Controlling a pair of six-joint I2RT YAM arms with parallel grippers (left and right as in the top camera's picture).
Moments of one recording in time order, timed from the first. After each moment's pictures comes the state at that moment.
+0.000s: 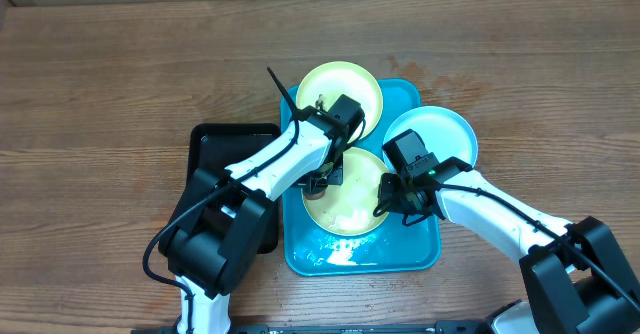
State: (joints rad) left arm -0.59 2.01 1.36 -0.93 -0.15 -0.59; right arm 0.51 1.63 0.84 -0.55 -0.08 0.66
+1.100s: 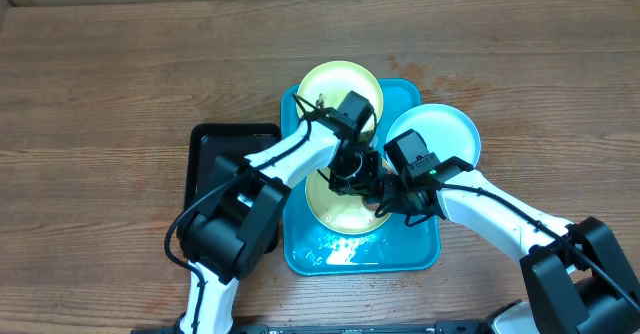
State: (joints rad) left arm -0.60 2.11 1.39 -0.71 0.56 -0.60; right arm 0.51 1.63 0.84 -0.57 -0.06 0.63
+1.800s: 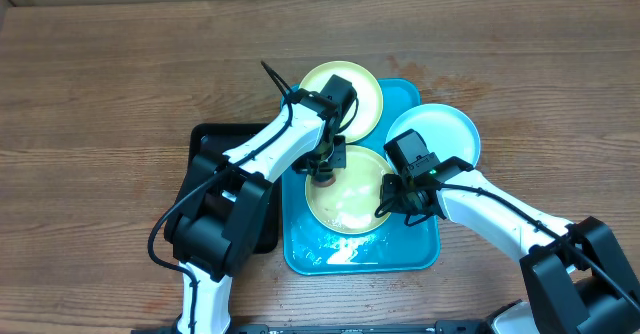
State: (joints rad) left arm -0.52 2.09 1.47 -0.94 0.02 -0.55; right arm 0.51 1.63 0.84 -0.57 -0.06 0.63
